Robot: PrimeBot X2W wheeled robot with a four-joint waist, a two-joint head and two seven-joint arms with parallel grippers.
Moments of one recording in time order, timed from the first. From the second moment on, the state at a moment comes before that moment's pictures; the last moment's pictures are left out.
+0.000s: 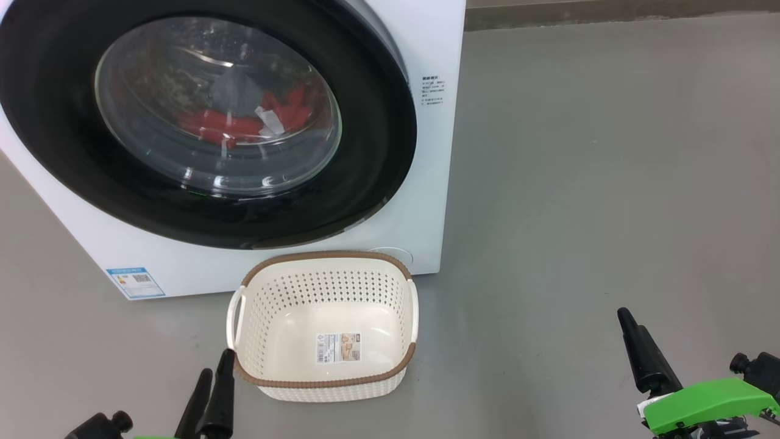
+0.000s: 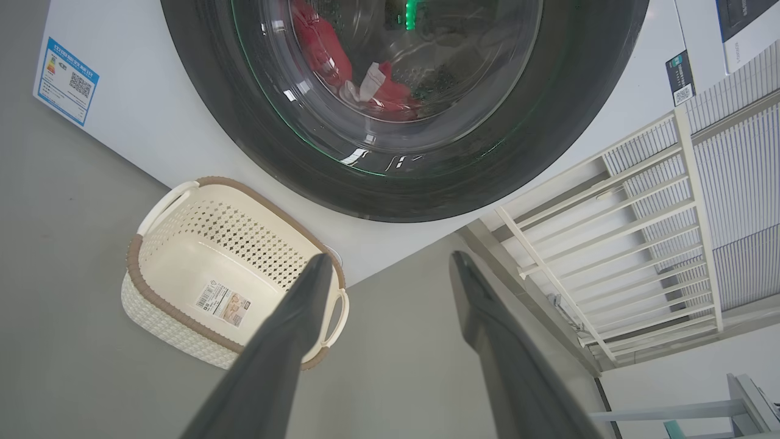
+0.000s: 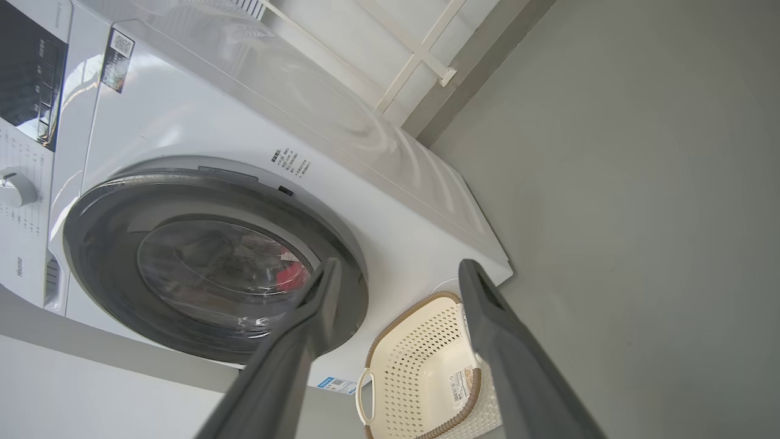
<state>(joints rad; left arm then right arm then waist) 0.00 0.03 0.00 0.21 -0.97 -0.07 -0.03 0.00 -0.08 -0.02 0.28 1.14 0.13 -0.04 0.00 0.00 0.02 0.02</state>
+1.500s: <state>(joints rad) 0.04 0.04 -0.06 0.15 -0.44 -0.02 -0.16 0.04 -0.15 0.07 0.27 0.73 0.13 -0.16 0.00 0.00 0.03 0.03</state>
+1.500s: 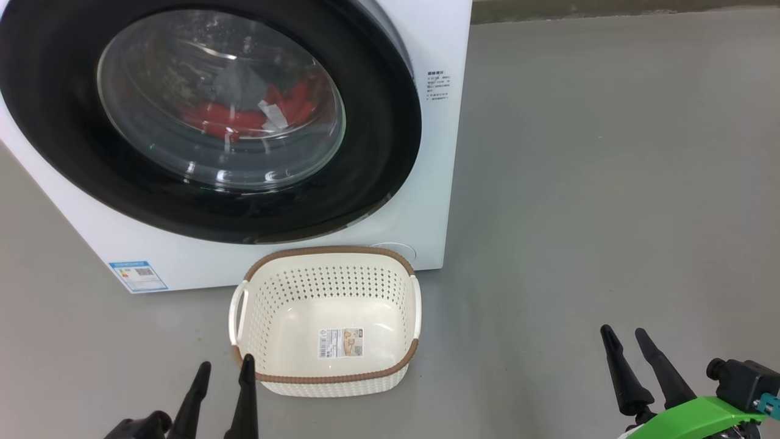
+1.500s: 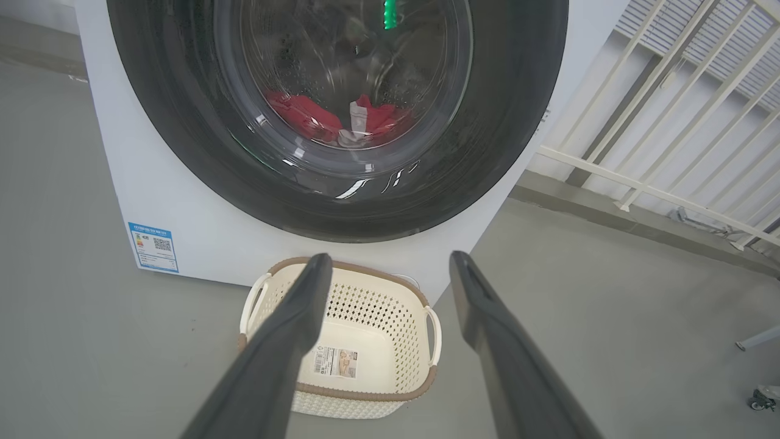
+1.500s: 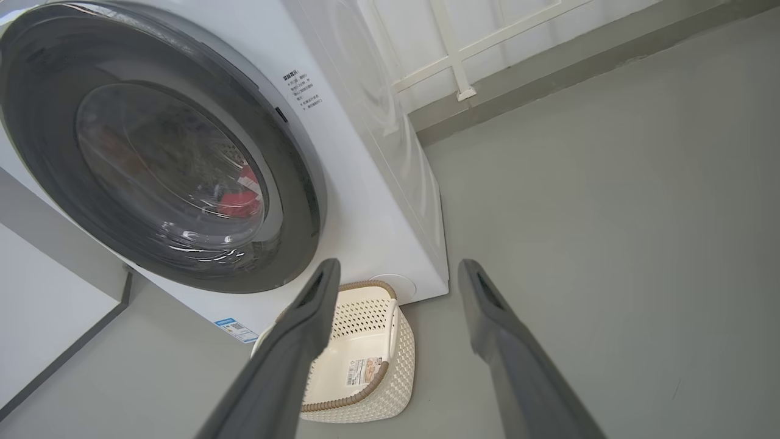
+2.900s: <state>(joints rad) 0.09 0.04 -0.07 0.17 -0.18 -0.01 -0.25 0.10 -0.16 0.01 0.26 0.52 0.13 -0.25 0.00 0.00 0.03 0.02</state>
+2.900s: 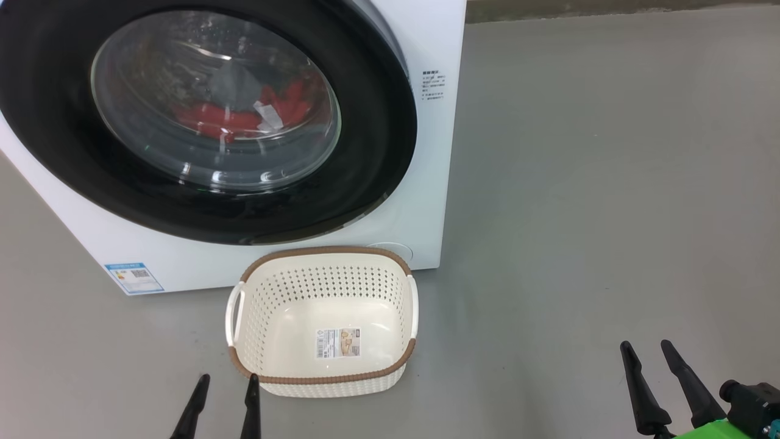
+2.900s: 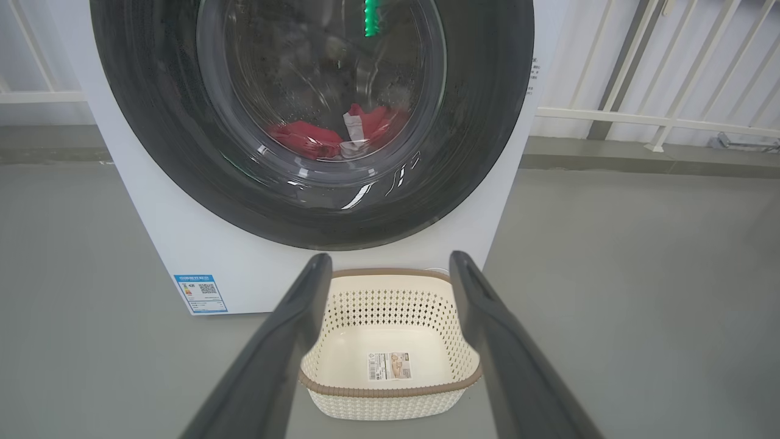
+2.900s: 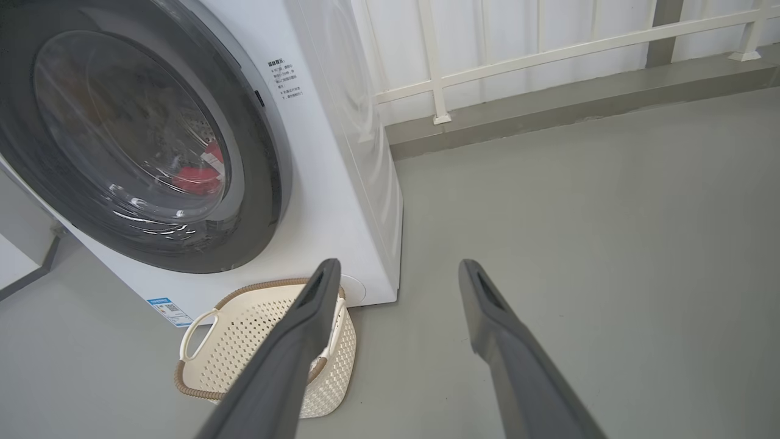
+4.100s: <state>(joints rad) -0.11 0.04 -0.18 0.16 -0.21 -0.01 -0.25 -0.71 -0.35 0.31 0.29 1.24 0.13 -0.21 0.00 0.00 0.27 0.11</state>
